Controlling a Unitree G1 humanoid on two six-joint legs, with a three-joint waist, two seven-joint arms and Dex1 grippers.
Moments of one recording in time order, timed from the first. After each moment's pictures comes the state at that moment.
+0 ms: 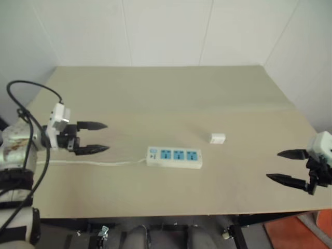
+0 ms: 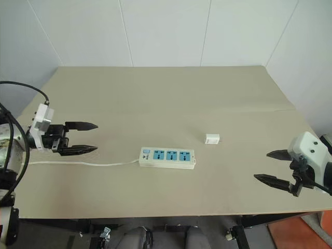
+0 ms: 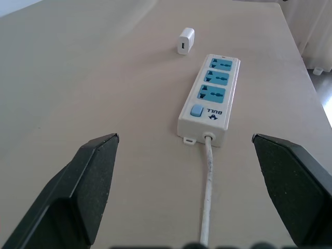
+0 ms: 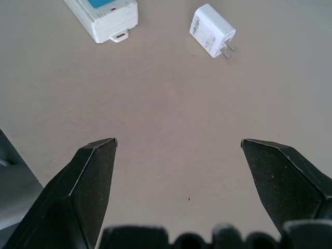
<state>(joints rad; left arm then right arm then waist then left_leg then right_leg) -0.64 0.90 0.08 0.55 -0.47 0.09 -1.61 0.18 -1.09 -0.60 -0.31 0.41 0.55 1.22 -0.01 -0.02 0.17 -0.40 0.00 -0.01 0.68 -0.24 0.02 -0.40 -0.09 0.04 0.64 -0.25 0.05</state>
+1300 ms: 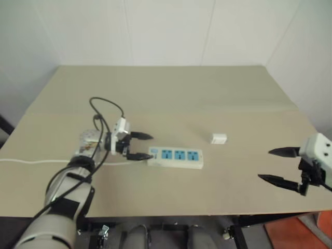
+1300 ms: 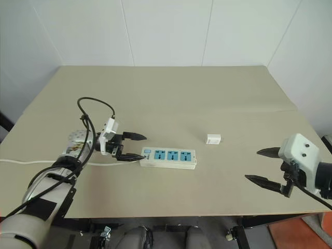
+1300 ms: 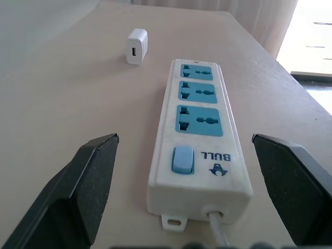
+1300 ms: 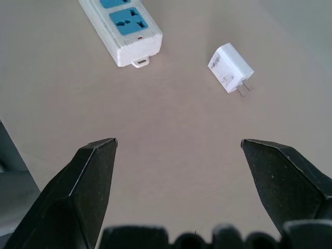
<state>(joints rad) -0.94 0.47 -0.30 1.15 -0.49 -0.33 -1.61 0.21 -1.04 -0.62 -0.47 0.44 0.53 1.17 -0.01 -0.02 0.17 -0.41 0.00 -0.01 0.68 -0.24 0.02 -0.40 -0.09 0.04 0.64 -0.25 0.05</state>
